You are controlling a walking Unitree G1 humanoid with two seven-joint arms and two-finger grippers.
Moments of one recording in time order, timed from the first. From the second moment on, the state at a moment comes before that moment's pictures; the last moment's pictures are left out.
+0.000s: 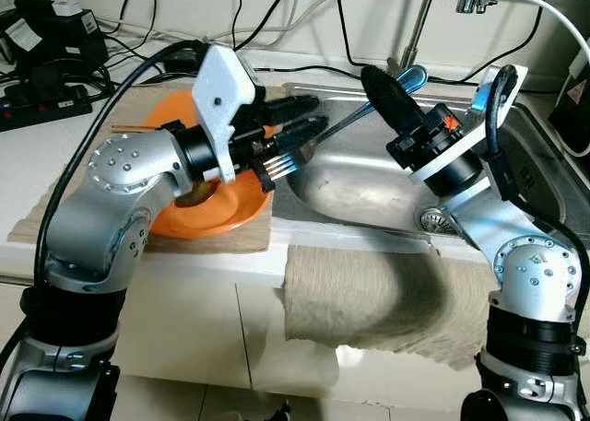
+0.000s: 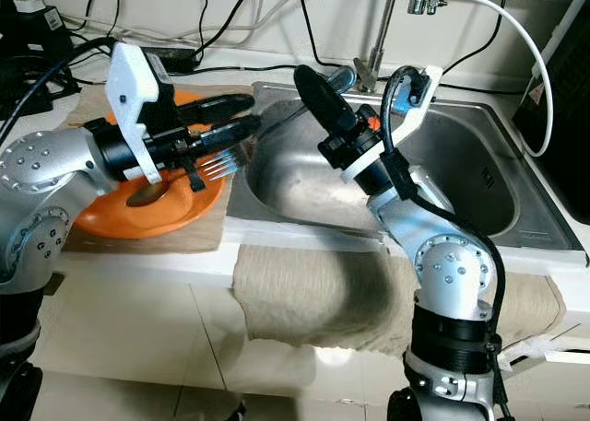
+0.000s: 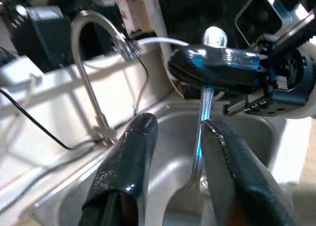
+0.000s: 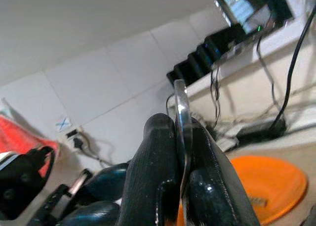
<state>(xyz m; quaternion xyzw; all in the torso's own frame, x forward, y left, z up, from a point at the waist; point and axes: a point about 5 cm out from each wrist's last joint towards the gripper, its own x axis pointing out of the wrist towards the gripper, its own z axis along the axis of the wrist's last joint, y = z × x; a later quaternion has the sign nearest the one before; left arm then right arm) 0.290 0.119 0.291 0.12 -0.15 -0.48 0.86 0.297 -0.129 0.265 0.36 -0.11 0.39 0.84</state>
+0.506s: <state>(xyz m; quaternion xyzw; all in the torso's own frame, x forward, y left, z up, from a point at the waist) 0.294 0.123 0.281 0.11 -0.13 -0.42 0.89 0.350 -0.210 0.302 0.25 -0.19 0.18 0.93</state>
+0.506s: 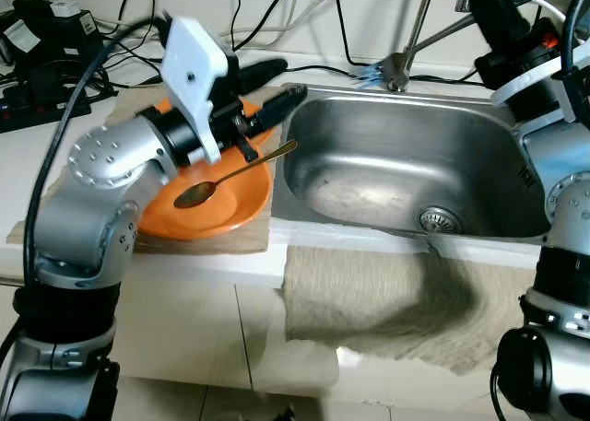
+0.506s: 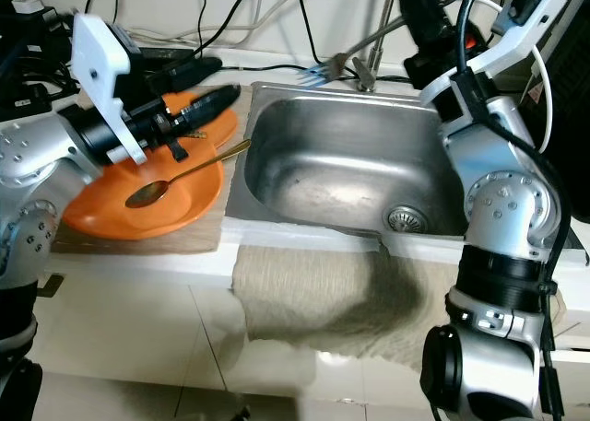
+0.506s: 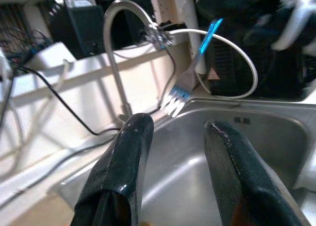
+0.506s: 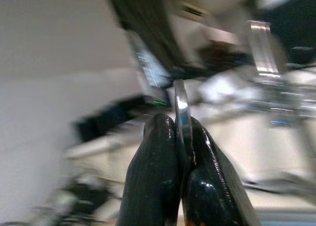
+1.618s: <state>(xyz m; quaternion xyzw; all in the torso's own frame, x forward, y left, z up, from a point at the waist) 0.268 0.110 0.233 0.13 0.03 -0.47 0.87 0.393 -0.142 0.138 0.05 0.11 0.18 0.98</state>
